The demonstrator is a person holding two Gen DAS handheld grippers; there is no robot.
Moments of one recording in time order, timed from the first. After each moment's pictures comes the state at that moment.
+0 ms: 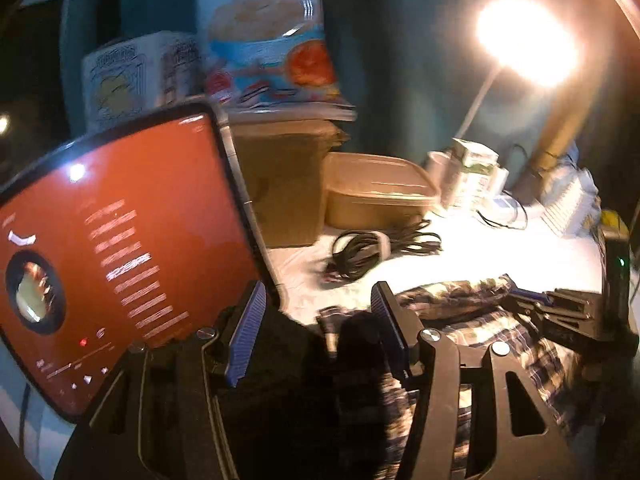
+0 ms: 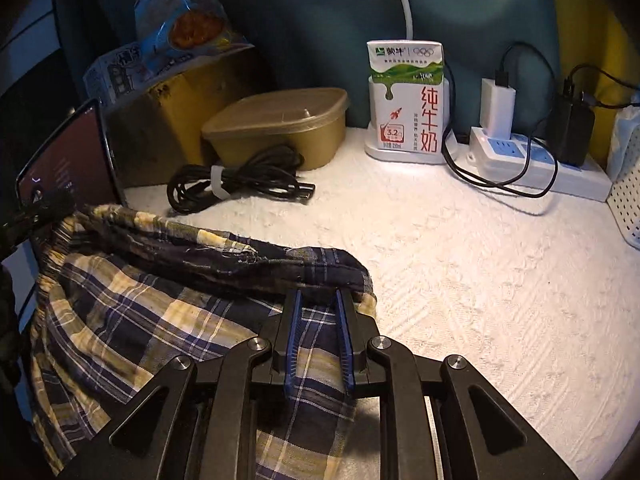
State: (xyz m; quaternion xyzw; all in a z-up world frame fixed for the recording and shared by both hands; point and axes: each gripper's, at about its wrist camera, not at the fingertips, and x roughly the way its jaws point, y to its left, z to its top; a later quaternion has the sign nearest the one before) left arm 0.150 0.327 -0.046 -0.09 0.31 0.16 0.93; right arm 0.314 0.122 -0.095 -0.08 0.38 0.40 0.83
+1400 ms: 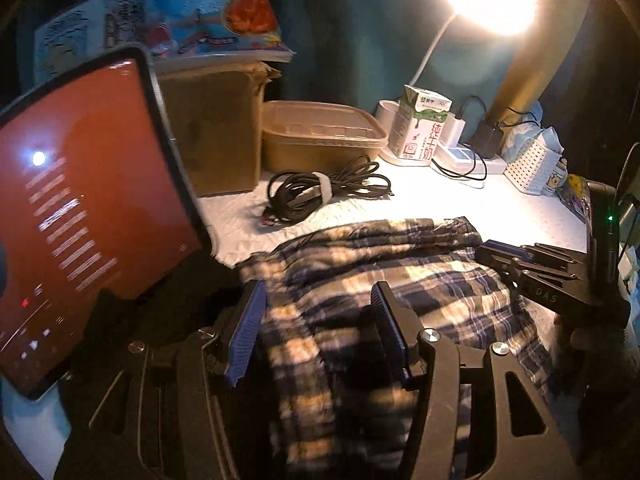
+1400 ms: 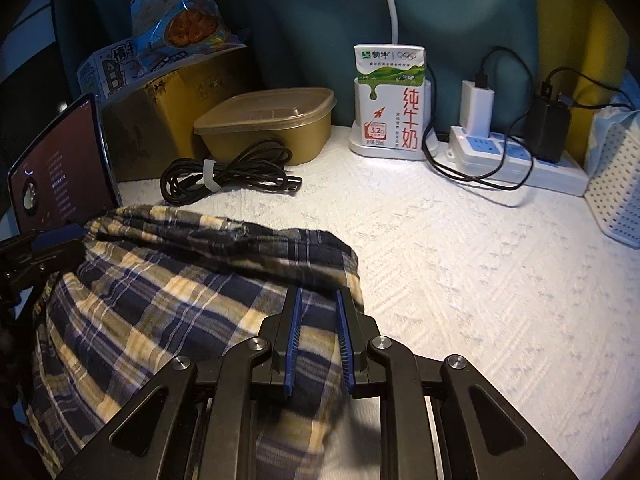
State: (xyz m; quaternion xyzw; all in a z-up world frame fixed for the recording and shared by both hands) left arm 0.146 0.295 -0.068 -0.10 0.38 0.08 0.92; right arm 0.297 0.111 -0.090 -0.09 0.38 0.36 0.85
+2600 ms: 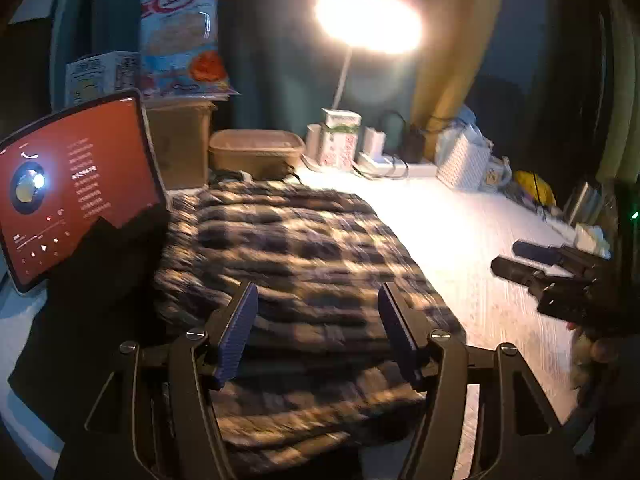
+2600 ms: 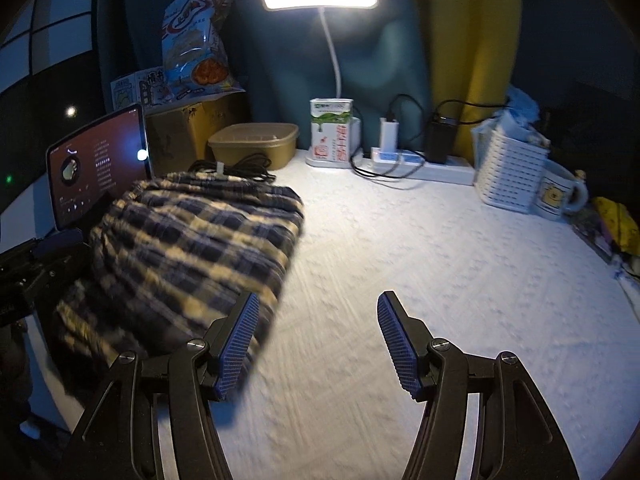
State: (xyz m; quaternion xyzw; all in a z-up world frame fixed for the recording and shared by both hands) left arm 0.056 0.166 -0.062 -0.08 0.30 0.07 0.95; right arm 0.176 -0.021 -0.052 -0.10 0.31 0.31 0.89
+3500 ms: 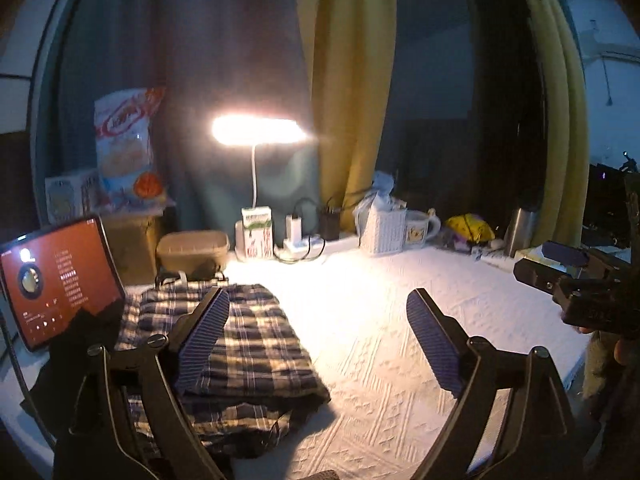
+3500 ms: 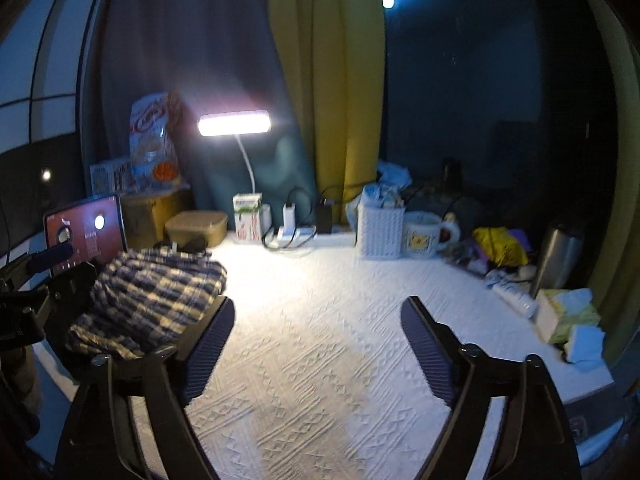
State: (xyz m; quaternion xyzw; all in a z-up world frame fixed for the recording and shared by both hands) left arm 0.011 0.049 0.018 -0.02 0.16 0.02 0.99; right arm 0.089 -0.174 0.035 -0.05 0.18 0.22 0.96
